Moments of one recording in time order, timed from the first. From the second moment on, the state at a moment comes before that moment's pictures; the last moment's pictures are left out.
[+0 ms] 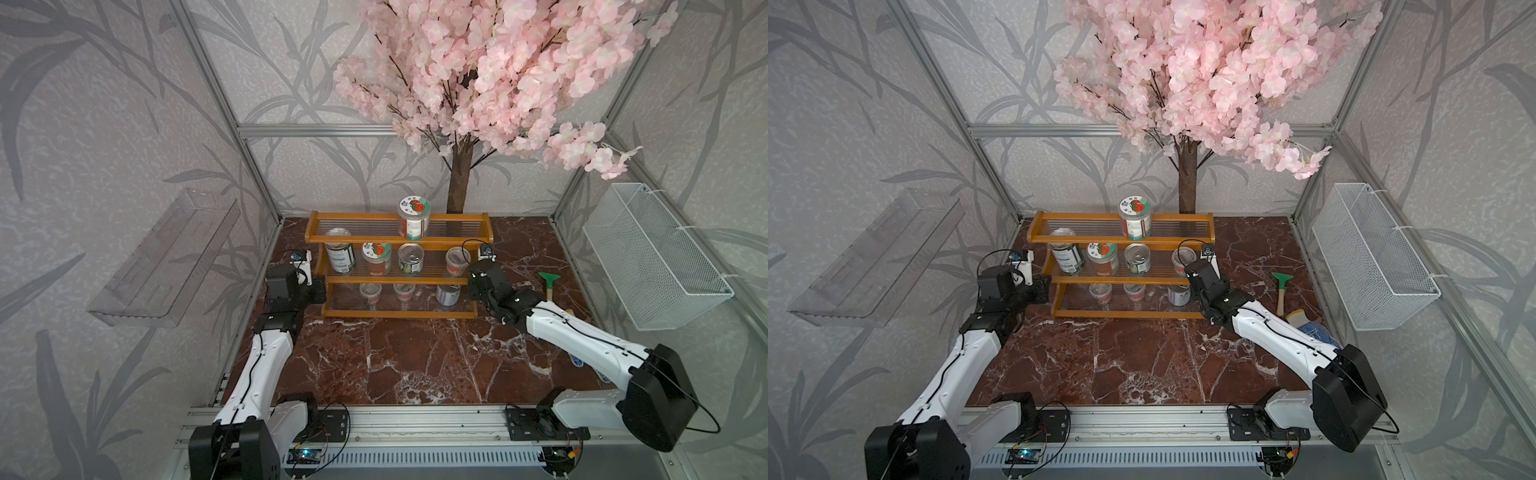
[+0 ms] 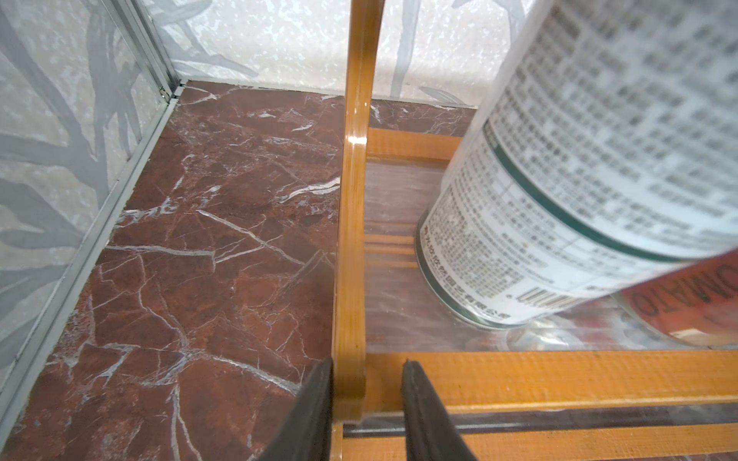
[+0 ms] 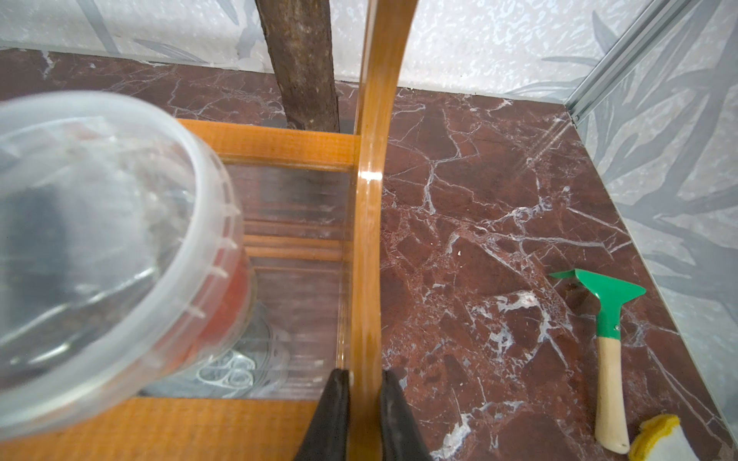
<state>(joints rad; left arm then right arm) 0.08 1.01 0.64 -0.17 0.19 -0.06 0.62 1.31 0.89 -0.33 0.55 0.34</state>
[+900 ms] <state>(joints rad) 0.01 1.09 0.65 -0.08 0.19 -0.08 0.52 1.32 0.88 -0.26 0.48 0.27</state>
